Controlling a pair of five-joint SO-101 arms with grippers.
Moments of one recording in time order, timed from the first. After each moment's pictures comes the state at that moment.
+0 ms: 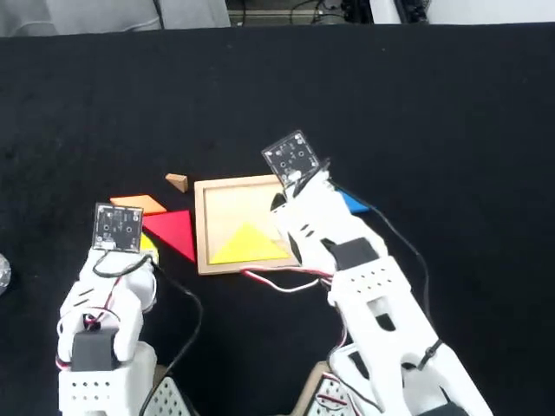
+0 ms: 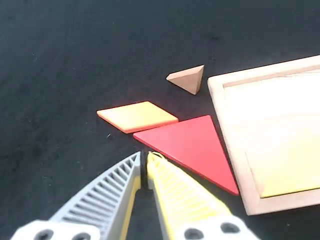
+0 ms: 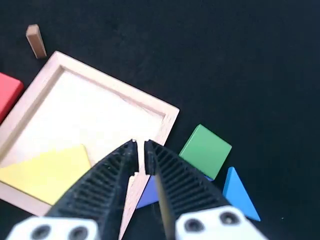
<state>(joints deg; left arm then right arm) -6.9 -102.1 88.5 59.8 -9.6 -19.3 -39.5 64.5 27.8 14.9</state>
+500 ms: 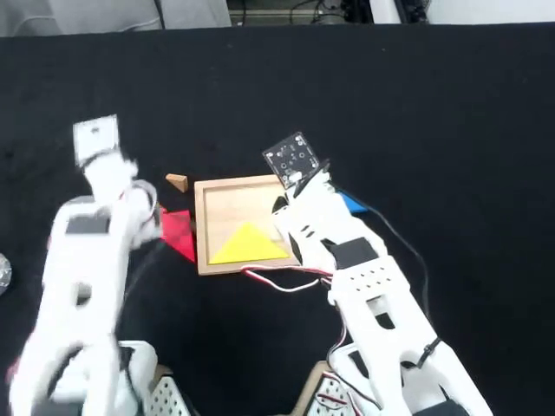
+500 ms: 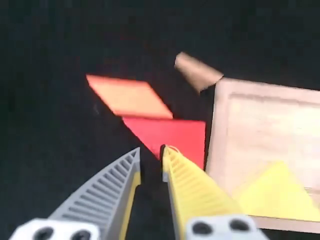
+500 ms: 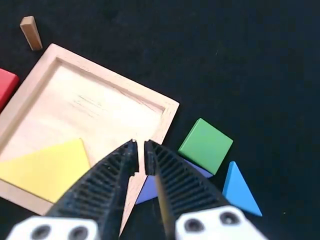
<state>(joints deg) -6.2 -33.0 47.2 57.4 12.6 -18.8 -39.3 65.2 27.6 14.9</state>
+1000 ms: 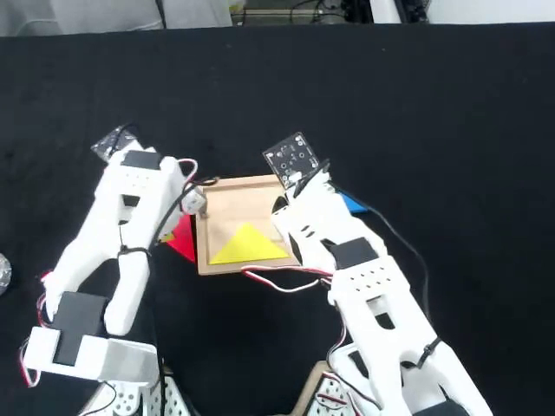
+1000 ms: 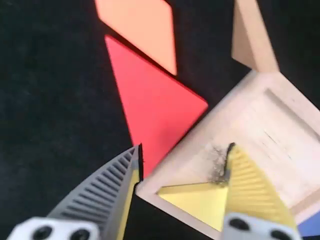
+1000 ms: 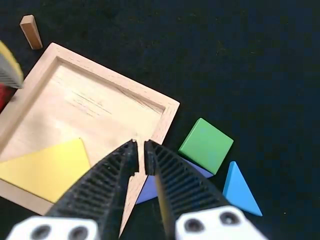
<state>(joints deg) 3.1 -1.5 26.1 69.5 50.4 -18.8 -39.3 65.2 27.6 14.9</state>
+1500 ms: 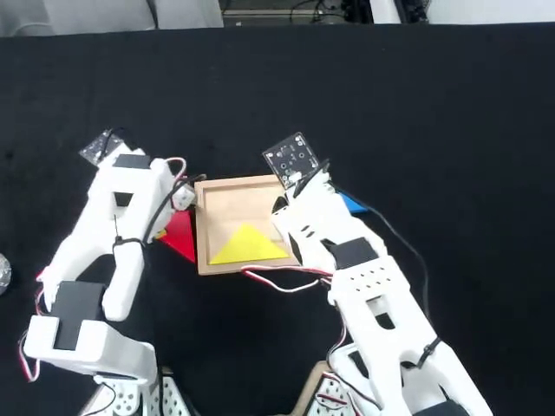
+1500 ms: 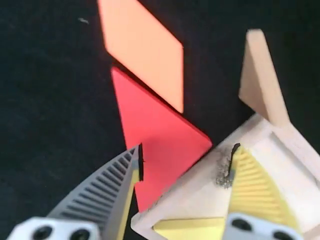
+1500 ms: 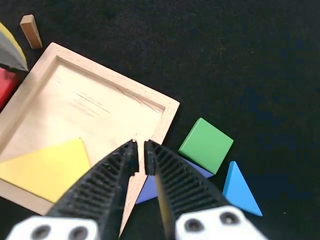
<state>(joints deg) -1.6 2.2 27.7 62.5 51.2 -18.8 -39.3 65.2 27.6 14.9</state>
